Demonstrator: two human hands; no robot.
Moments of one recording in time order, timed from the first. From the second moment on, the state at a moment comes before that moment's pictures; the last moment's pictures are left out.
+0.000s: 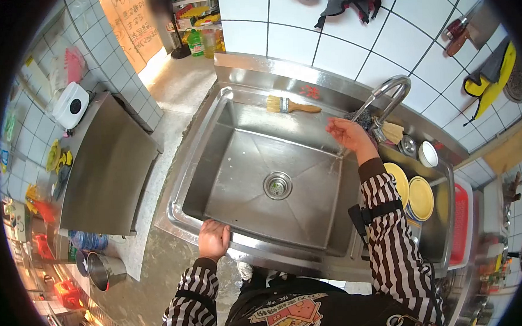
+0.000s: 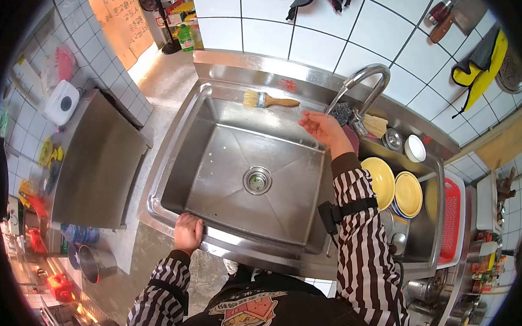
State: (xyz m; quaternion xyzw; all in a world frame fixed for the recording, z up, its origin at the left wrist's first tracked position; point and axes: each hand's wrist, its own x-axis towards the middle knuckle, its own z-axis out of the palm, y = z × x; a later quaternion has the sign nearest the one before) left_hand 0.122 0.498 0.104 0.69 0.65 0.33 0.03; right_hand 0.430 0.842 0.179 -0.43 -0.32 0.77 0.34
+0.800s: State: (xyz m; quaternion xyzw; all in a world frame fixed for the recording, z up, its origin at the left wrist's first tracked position) left_hand 0.121 0.497 0.105 0.68 0.65 0.32 0.03; right_hand 0.452 0.831 0.238 -0.43 -0.47 0.63 0.45
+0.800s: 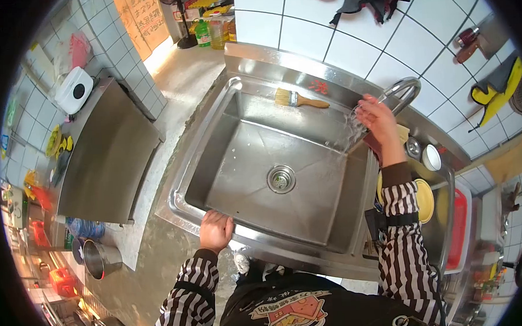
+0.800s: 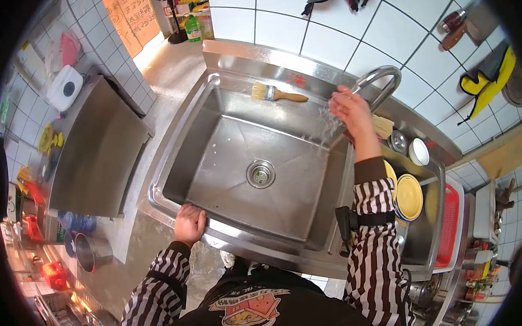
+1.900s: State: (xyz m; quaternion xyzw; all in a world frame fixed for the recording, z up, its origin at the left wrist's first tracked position) left_hand 0.122 0.496 0.108 0.67 0.66 0.32 0.05; right_hand 0.448 0.844 0.228 -0.61 -0.59 0.47 0.24
